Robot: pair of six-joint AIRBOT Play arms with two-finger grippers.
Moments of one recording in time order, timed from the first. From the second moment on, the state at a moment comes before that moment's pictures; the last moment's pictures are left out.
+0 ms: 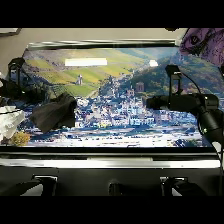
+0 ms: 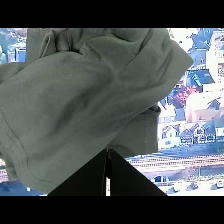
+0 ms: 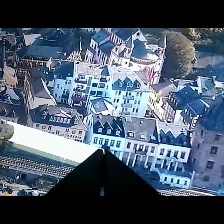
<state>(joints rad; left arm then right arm) 0.01 -1.23 1.37 1.47 -1.32 -1.54 0.17 -1.06 1.05 1.83 -0.92 -1.63</state>
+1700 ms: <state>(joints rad) -0.37 -1.64 1.46 1.05 -1.15 -1.57 0.17 -1.01 1.05 1.78 -1.02 -1.63</state>
